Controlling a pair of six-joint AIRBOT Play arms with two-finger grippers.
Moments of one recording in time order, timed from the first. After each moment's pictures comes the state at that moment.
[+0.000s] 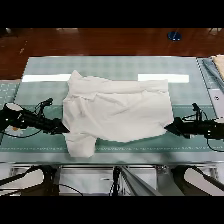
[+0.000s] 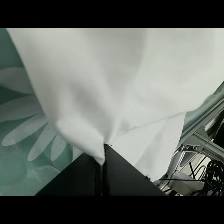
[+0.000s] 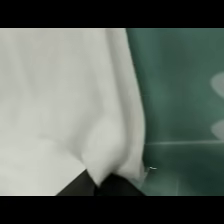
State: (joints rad) left arm 0.31 -1.33 0.61 0.86 -1.36 -0.93; right arm -0.51 -1.18 0.43 -0.76 1.10 1.07
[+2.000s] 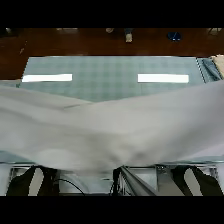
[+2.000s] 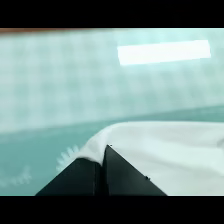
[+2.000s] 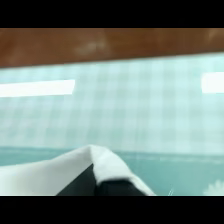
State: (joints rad) left arm 0.44 -0.60 1.69 0.93 -1.83 -1.43; right arm -0.43 -0.69 1.86 -0.93 1.84 1.67
